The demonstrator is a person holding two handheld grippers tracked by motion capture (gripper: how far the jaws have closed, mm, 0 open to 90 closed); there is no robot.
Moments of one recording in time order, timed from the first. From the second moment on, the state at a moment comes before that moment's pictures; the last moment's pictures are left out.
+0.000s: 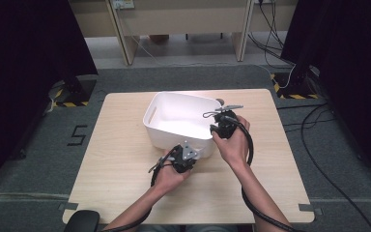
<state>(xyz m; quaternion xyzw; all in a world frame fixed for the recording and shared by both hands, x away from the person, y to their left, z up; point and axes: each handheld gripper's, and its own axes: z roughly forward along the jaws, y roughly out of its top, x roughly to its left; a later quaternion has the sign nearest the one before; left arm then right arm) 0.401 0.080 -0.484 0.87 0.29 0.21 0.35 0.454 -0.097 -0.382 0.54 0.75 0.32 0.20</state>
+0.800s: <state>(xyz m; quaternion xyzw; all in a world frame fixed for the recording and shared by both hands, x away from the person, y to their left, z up) 0.399 0.073 -0.479 0.86 0.28 0.21 0.36 0.455 -0.098 -0.381 0.54 0.75 0.32 0.20</state>
